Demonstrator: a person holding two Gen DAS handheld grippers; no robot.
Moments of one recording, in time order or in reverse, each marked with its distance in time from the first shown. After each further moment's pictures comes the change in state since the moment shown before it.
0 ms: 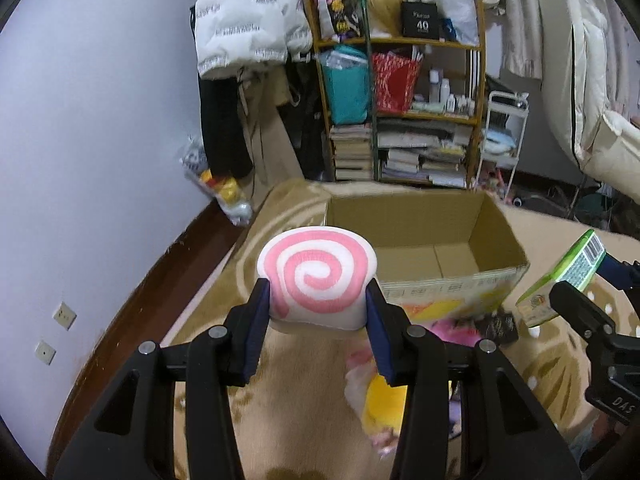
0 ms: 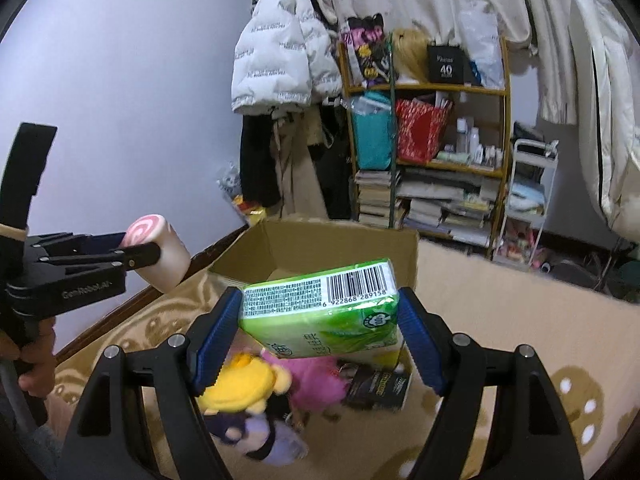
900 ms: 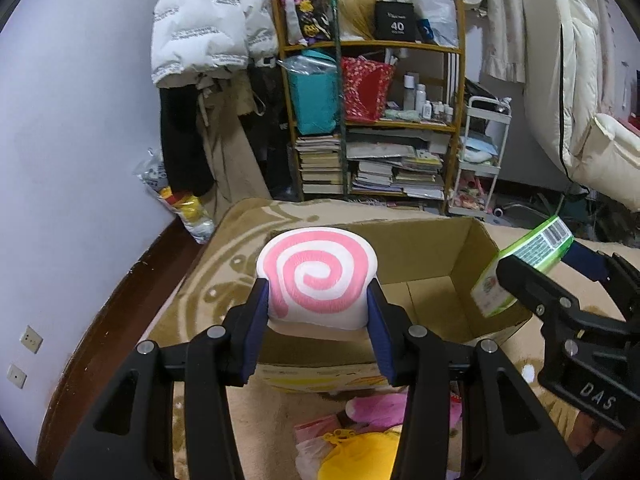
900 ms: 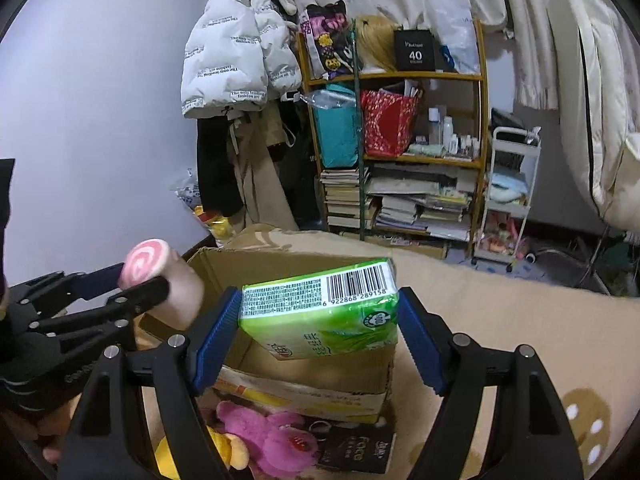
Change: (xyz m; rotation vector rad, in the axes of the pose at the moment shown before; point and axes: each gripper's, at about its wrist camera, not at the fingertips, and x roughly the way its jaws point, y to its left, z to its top) left arm 0.082 -0.044 0.026 0.025 -0.020 -0.100; right arm 0.076 -0.030 0.030 0.083 0.028 -0.098
